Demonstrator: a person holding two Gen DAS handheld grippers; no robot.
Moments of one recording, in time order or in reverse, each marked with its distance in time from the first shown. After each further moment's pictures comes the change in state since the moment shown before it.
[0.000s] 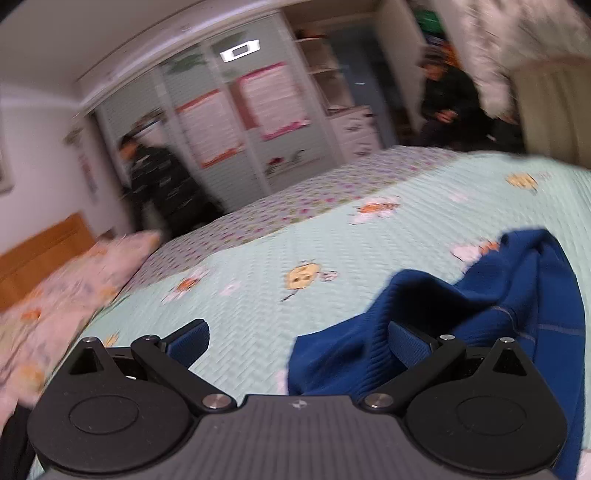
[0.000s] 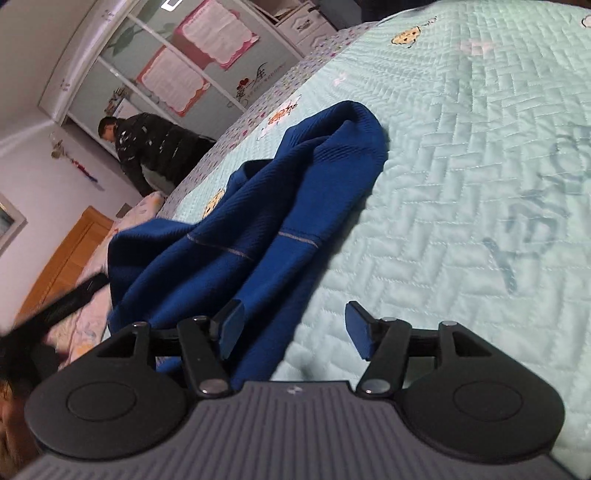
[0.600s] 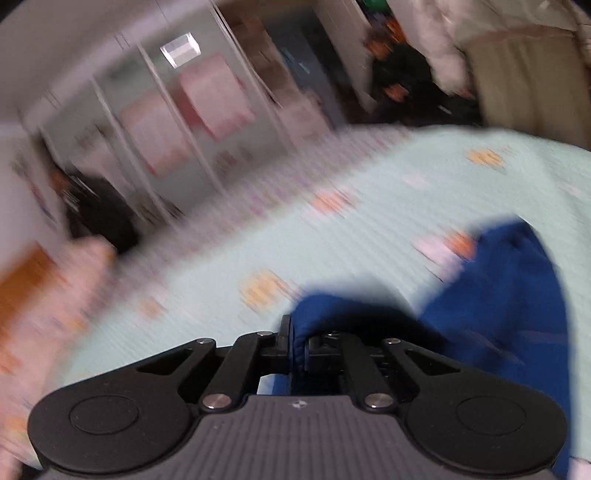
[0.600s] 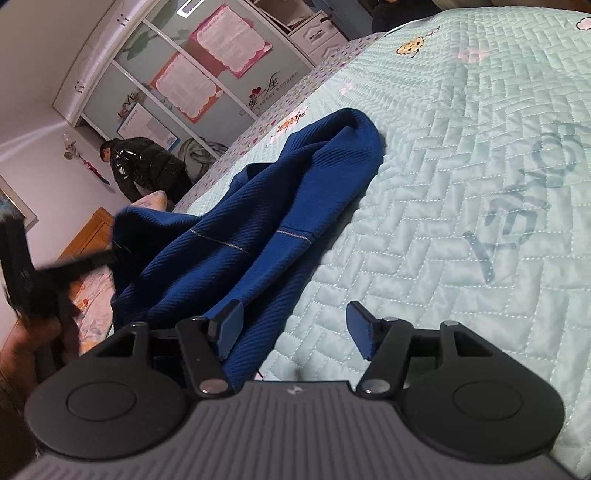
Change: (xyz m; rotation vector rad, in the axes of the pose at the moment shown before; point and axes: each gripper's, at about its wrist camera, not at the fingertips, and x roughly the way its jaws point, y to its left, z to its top) left arm 0.031 -0.009 0.050 0.127 -0.013 -0.043; right arm -0.013 -0.015 -0.011 -0.022 -0.034 0.034
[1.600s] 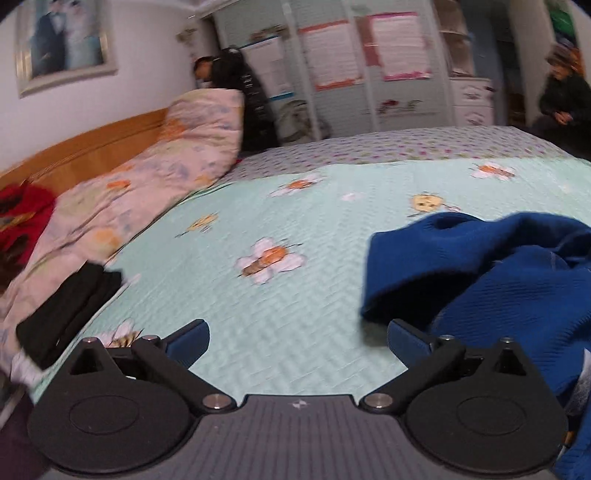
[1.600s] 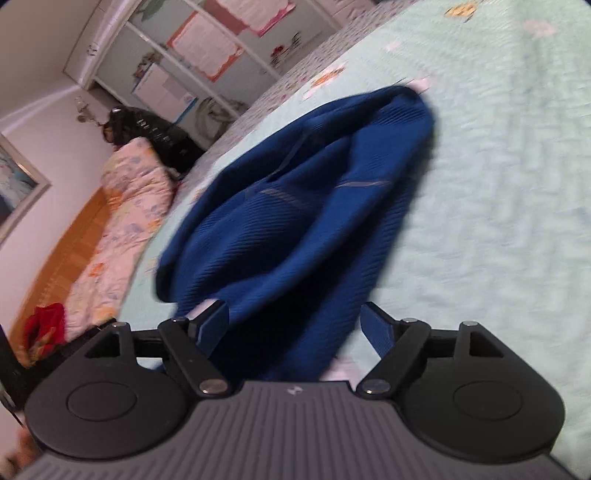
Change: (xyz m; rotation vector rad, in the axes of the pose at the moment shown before) left arm -0.082 0.082 -0.155 -0.484 0.248 0.315; right arm 0.045 0.054 0.000 -0.023 0.167 0.081
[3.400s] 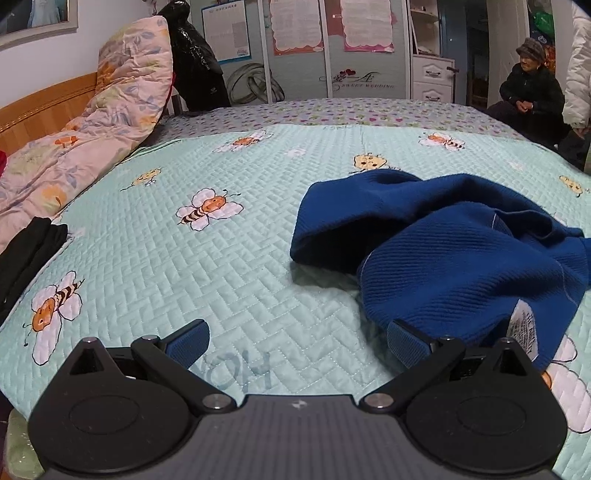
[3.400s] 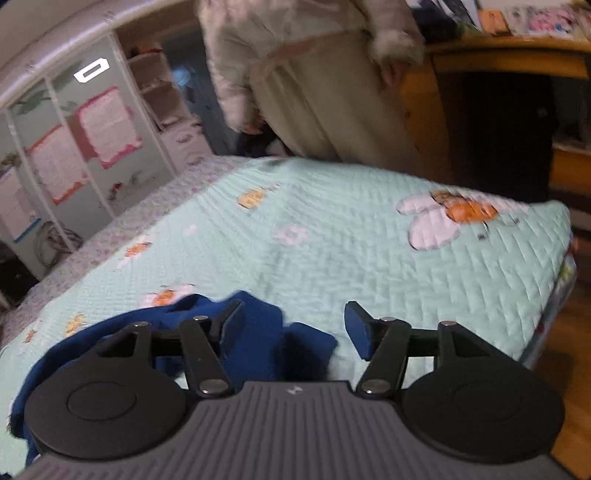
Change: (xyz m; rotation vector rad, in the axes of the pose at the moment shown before) left arm -0.009 -0.012 -0.015 -0.006 0.119 -0.214; right arm -0.172 -0.029 0.024 -0.026 -0.514 -0.611
